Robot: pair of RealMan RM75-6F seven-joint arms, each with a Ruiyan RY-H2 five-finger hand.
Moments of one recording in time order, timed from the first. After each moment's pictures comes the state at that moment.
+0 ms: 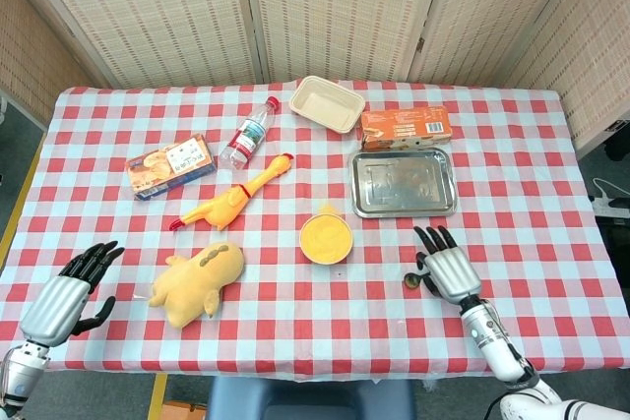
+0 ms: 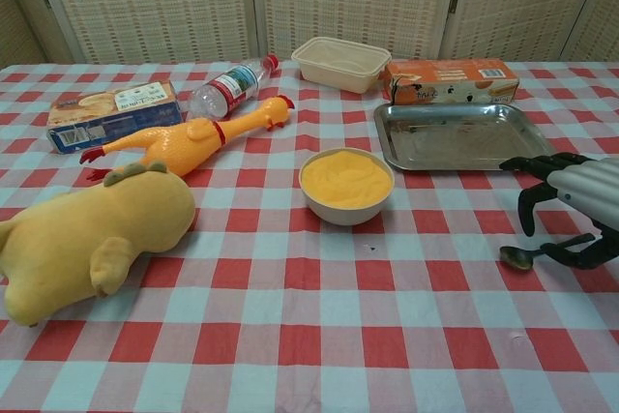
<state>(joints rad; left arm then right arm) -0.23 -1.09 0.06 -1.57 1.65 1.38 -0.13 0.41 -1.50 0.03 -1.39 -1.36 1.05 -0.37</state>
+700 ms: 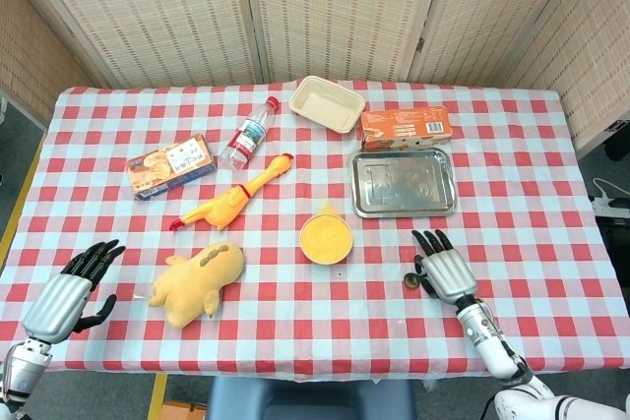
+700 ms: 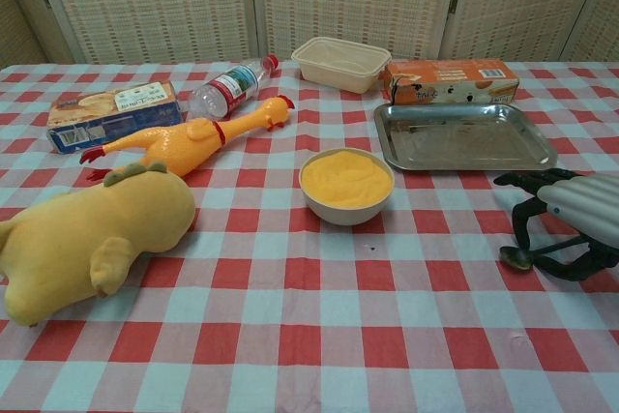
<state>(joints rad) -0.24 -1.09 0.05 -1.56 1.64 1.36 -0.14 0.43 -1.55 0.03 -1.32 -1.34 1.02 -0.34</state>
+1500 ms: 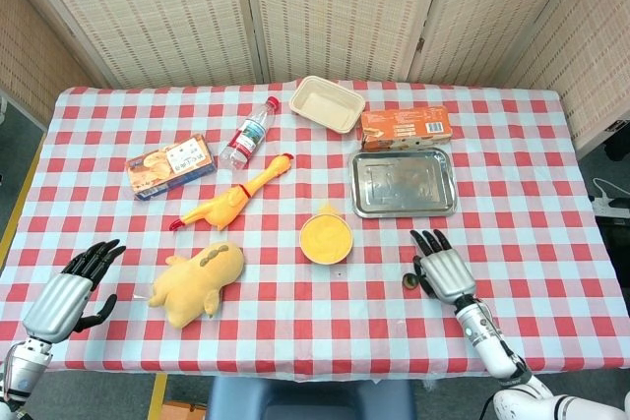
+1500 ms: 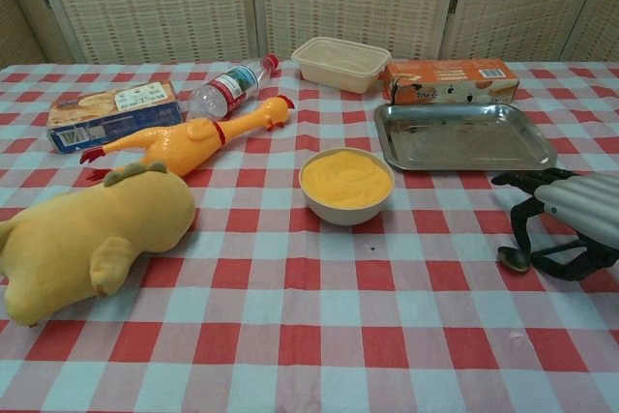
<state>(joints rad) -0.24 -1.09 0.05 -1.56 1.64 1.36 -0.14 0.43 -1.56 0.02 -1.33 -1.33 1.03 -0.35</state>
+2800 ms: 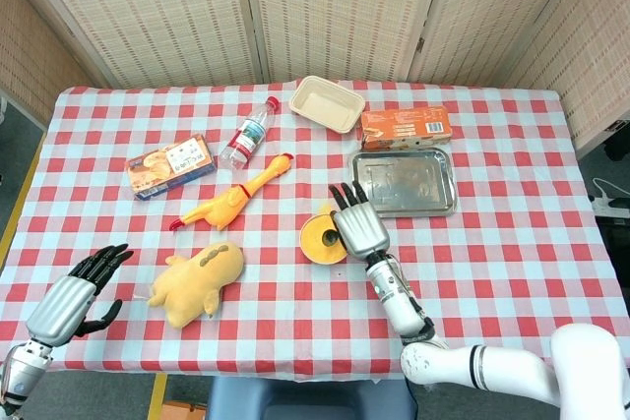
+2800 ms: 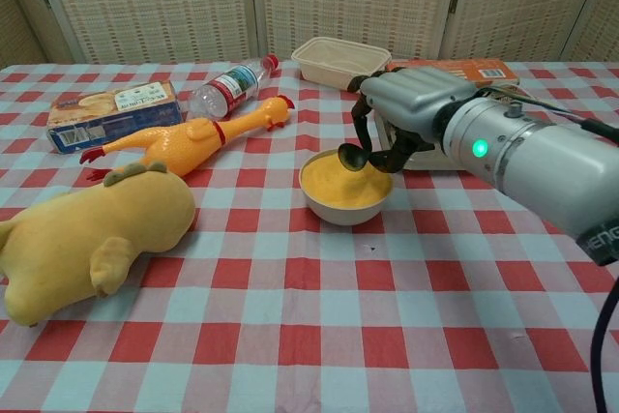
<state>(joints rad) -0.26 -1.07 0.08 -1.54 1.71 1.37 -0.26 0.81 -1.76 0.31 -1.51 -0.87 1.06 -0.93</state>
